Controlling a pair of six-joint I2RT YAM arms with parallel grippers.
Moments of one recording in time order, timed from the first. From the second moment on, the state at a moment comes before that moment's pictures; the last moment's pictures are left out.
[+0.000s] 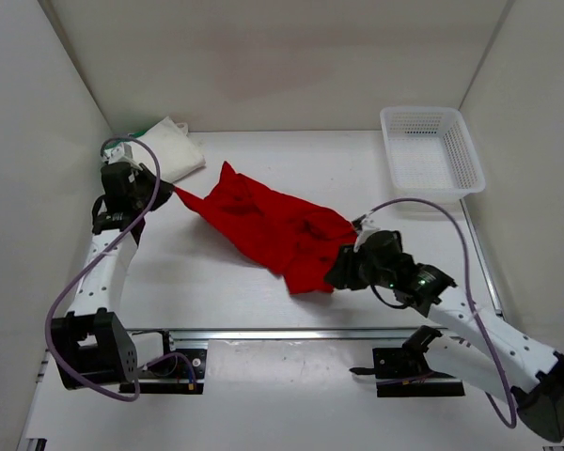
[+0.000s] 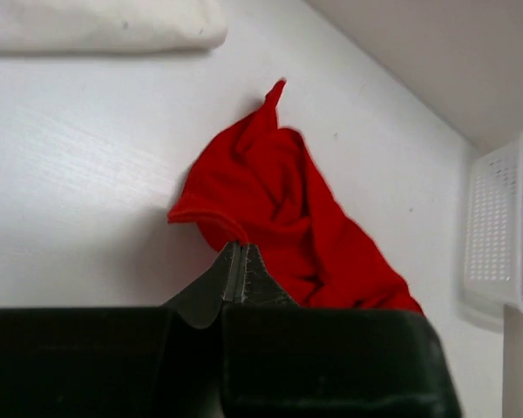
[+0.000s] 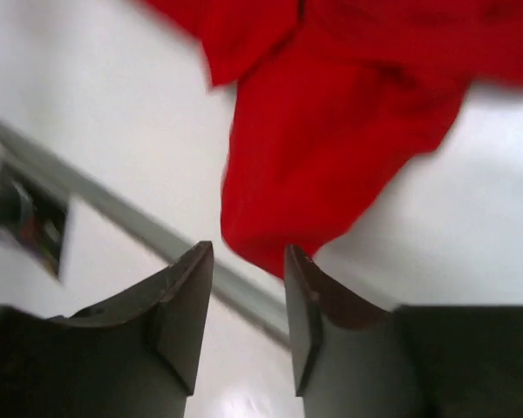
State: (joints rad) left arm 0.11 1.21 0.96 -0.19 0.18 -0.58; right arm 0.67 0.81 0.61 -0.41 -0.13 0.60
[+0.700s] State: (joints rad) left arm -0.02 1.23 0.80 -0.18 0.22 -0.57; right arm 0.69 0.97 0.37 -0.35 -0.26 0.66
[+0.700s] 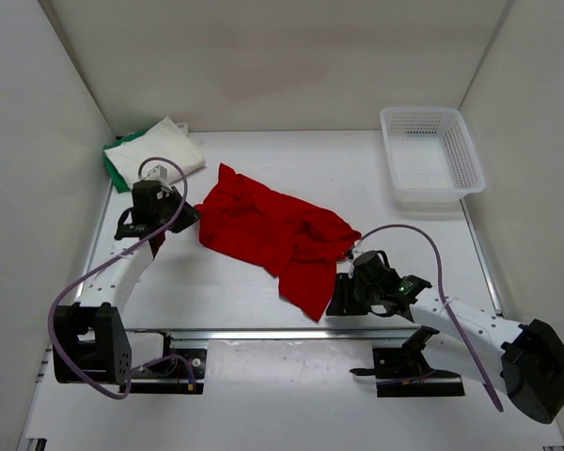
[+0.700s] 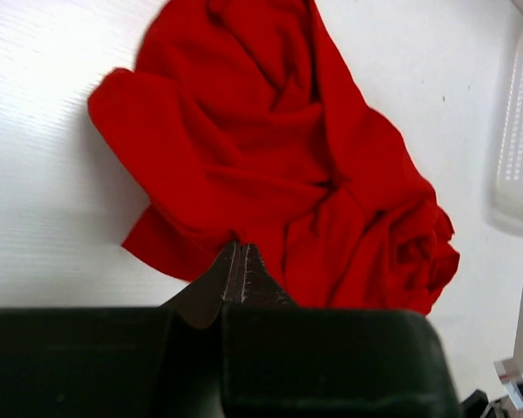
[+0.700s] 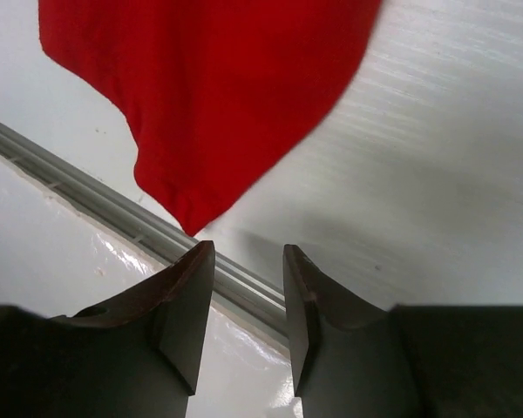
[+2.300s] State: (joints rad) left arm -0.16 1.08 0.57 -0.11 0.26 -0.61; right arm 0.81 1.11 0.43 -0.27 0.03 0.80
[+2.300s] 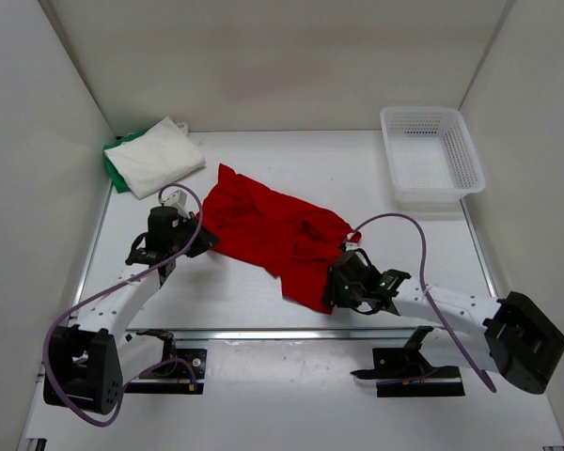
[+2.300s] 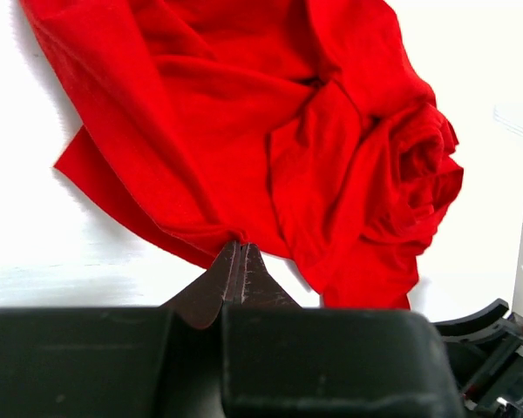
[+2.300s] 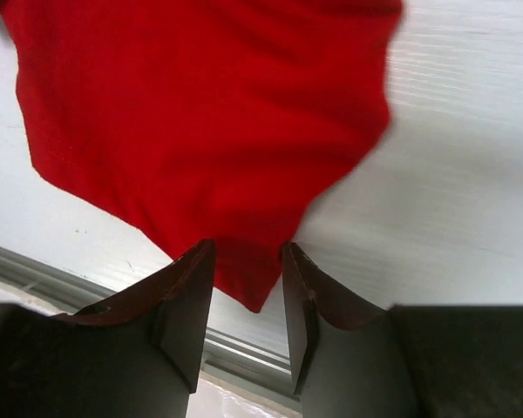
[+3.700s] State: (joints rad) left arm -0.20 1.08 0.56 -0.07 0.27 -0.63; right arm 0.97 1.25 0.60 -0.52 0.17 0.87
